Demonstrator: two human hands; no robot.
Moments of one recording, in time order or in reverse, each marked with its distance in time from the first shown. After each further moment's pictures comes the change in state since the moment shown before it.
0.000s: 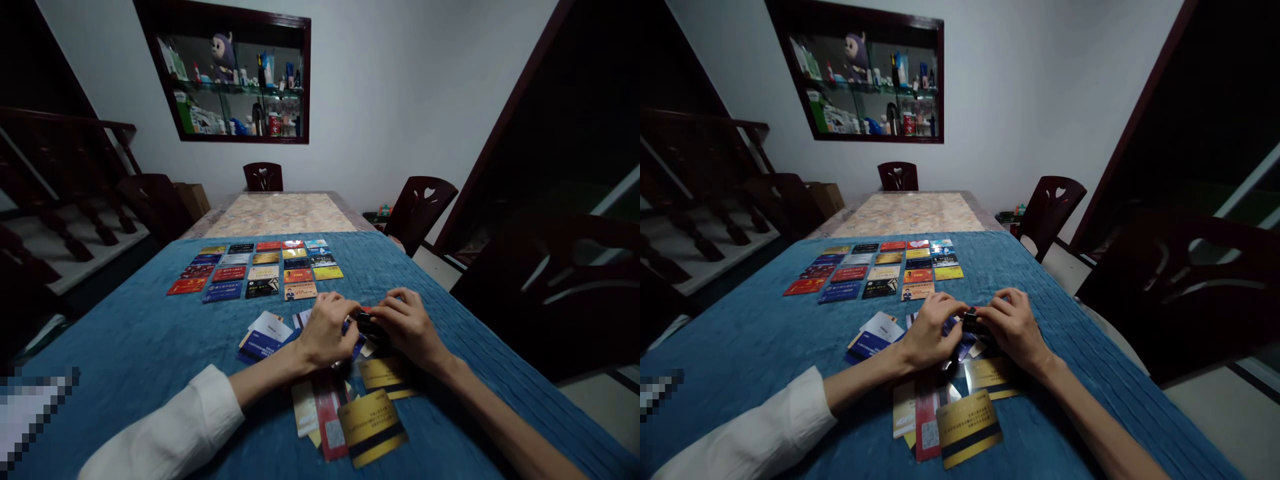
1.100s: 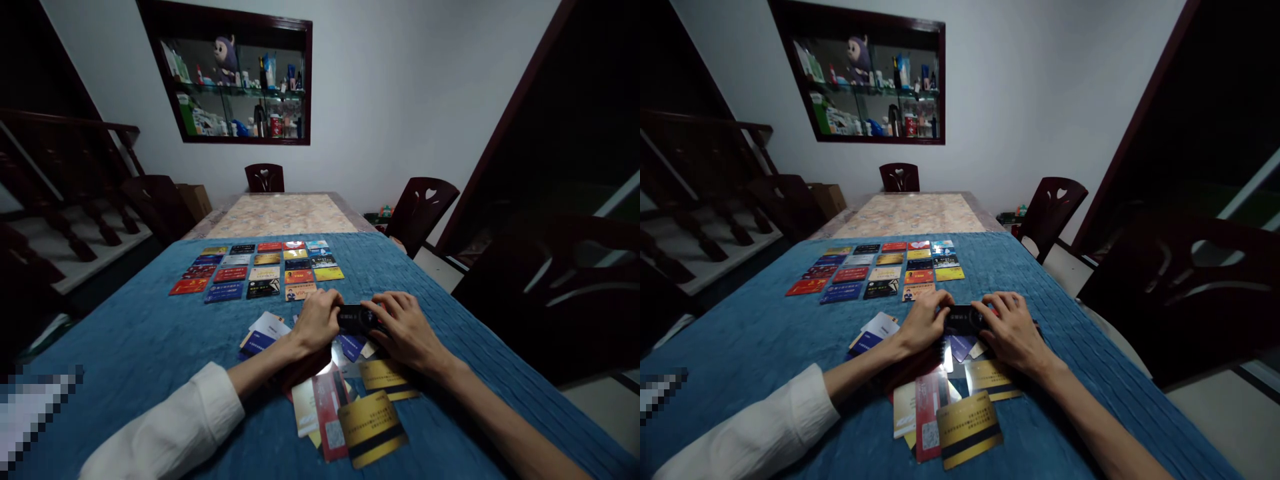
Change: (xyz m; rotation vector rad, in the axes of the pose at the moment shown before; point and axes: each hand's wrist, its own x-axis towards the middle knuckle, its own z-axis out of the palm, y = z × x) left_hand 0.005 -0.024 -0.003 0.048 -0.055 -0.273; right_hand -0.007 0.002 0.006 -0.200 -0.183 -0.038
